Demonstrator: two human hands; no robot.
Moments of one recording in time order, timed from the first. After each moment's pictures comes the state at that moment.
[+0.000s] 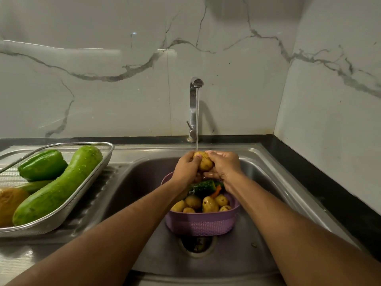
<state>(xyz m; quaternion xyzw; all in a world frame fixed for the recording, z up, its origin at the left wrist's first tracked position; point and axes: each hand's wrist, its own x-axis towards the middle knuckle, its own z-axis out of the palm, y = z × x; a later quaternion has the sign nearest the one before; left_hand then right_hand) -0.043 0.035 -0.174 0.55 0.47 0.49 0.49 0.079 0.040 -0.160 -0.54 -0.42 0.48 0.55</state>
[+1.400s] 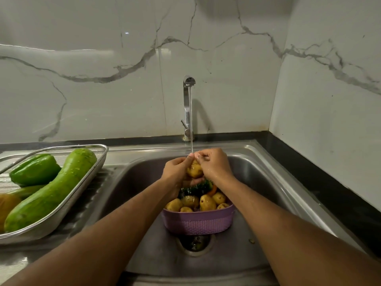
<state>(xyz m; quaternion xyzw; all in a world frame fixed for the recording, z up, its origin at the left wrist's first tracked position) -0.055 0.026 -0.167 0.41 0.49 0.50 0.59 0.071 0.042 -0.168 -0.59 -0.62 0.22 0.47</state>
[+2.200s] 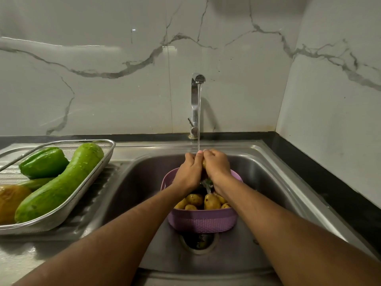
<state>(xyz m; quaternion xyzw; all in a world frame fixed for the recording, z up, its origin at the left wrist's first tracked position) -0.046 0.028 -0.179 0.63 0.53 0.42 0.37 0.051 0.040 -0.170 -0.60 -0.48 0.35 0.53</state>
